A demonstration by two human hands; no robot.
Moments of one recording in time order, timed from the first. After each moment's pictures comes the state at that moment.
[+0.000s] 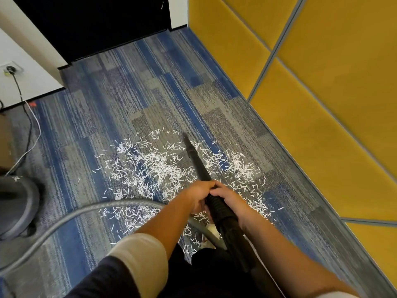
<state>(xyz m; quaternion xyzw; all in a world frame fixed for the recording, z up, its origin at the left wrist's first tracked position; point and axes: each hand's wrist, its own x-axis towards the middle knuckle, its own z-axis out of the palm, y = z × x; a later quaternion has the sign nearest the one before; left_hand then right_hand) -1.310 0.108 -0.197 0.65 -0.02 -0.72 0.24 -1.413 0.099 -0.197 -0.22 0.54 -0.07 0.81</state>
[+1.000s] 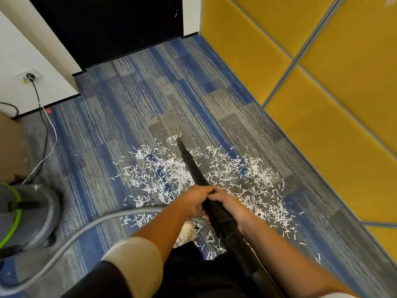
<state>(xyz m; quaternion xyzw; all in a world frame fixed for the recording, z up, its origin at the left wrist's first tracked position) -1.158 0.151 -0.214 0.65 -0.03 -0.72 0.24 -1.269 0.143 -0.192 -0.19 0.52 -0.07 0.83</state>
